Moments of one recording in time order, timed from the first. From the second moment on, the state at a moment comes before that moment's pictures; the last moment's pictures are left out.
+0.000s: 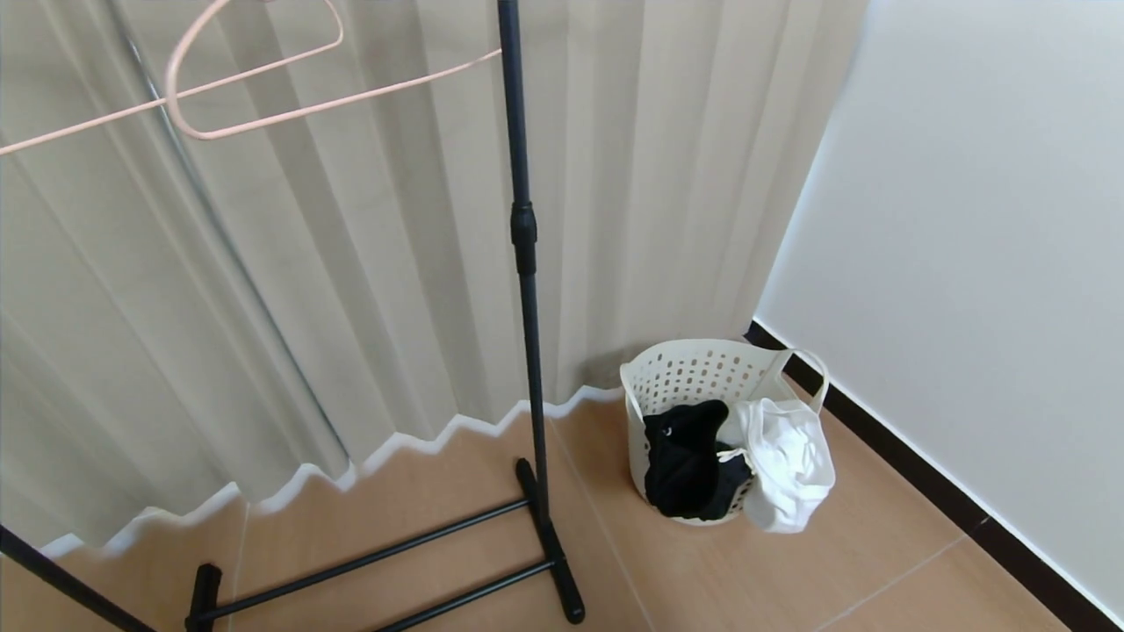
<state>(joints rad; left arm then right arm) 0.00 0.00 -0.01 0.03 -0.13 0.04 0.00 0.00 0.00 0.01 0.03 -0.01</state>
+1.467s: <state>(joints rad) 0.00 0.00 -0.01 0.03 -0.13 0.04 0.00 0.00 0.00 0.00 0.03 0.00</state>
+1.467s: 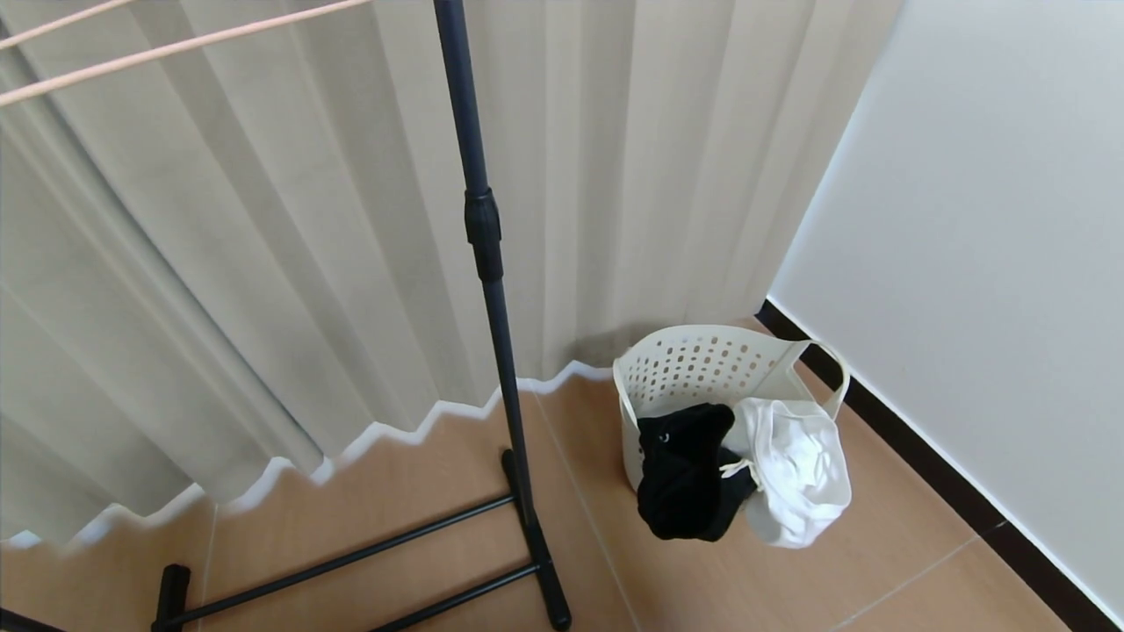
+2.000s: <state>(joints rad) 0.00 0.00 -0.01 0.03 -0.13 0.04 0.00 0.00 0.00 0.00 0.03 0.00</state>
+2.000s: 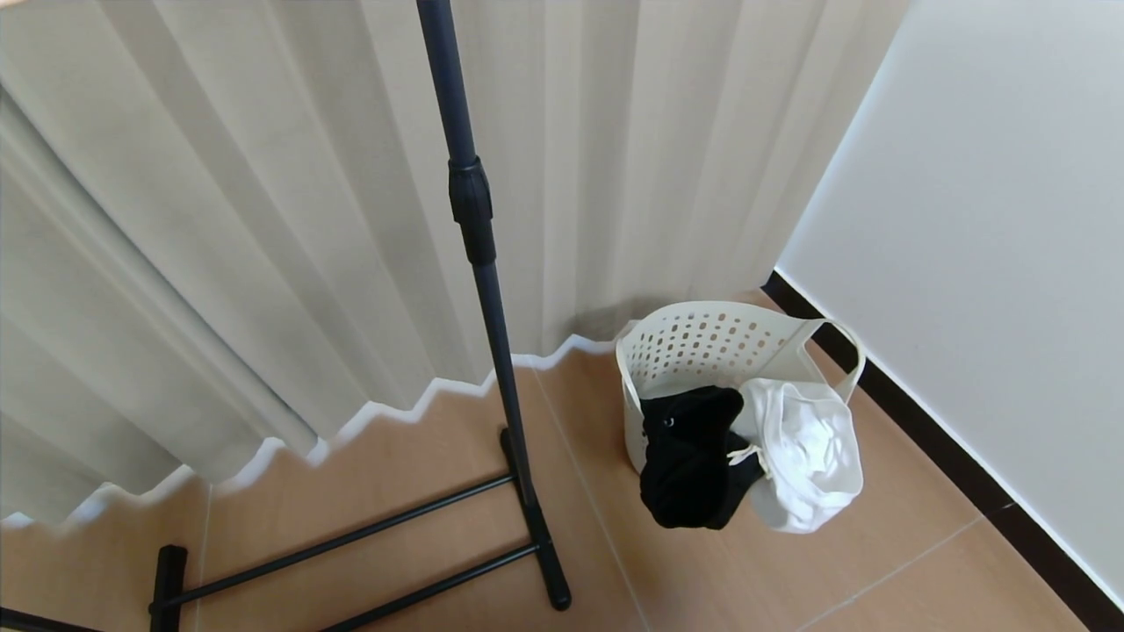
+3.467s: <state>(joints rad) 0.00 0.00 -0.01 0.03 -0.13 0.04 0.02 0.19 -0.02 -0.01 0.10 -0.14</state>
